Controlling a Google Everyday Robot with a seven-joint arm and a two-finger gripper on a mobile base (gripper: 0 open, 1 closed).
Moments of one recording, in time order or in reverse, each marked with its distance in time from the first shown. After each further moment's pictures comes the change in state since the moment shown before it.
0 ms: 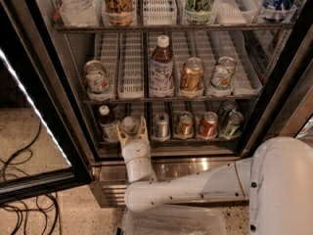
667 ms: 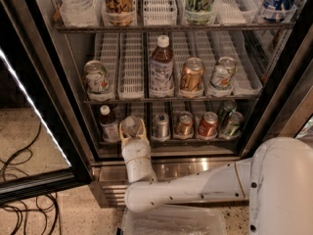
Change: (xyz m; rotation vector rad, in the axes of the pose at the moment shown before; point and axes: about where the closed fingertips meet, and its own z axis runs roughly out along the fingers) arm 0.000 0.000 0.000 0.000 0.000 0.000
